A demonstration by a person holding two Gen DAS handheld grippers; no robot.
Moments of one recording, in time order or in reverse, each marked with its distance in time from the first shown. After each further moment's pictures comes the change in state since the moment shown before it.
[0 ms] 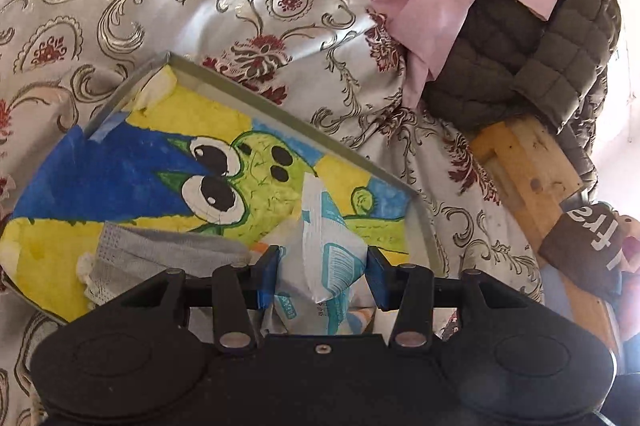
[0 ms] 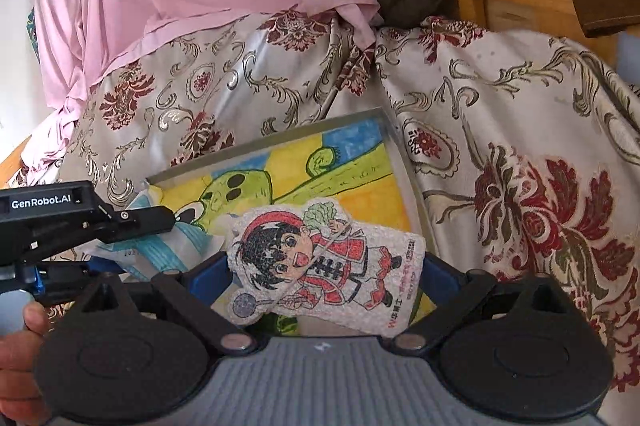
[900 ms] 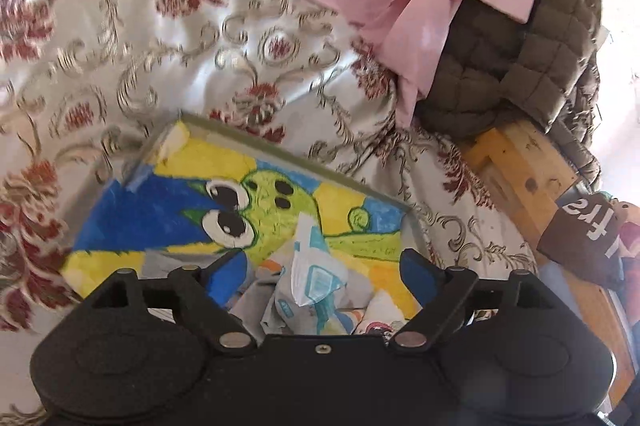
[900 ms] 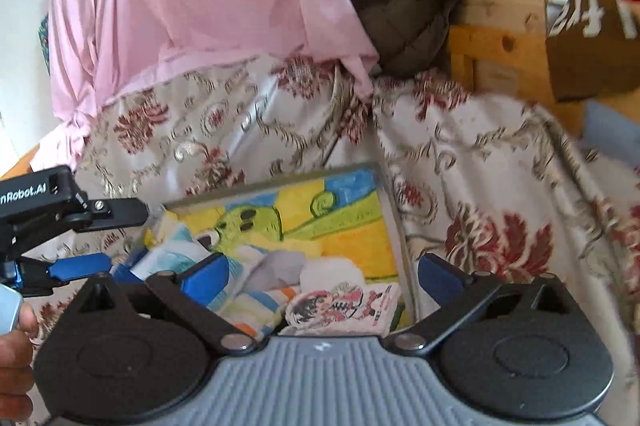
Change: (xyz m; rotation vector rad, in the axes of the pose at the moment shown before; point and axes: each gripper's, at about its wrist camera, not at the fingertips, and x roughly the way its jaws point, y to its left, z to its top) left arm -0.064 -0.035 0.003 0.107 -0.083 0.077; right arm -0.084 0.020 0.018 -0.050 -0.127 -0.042
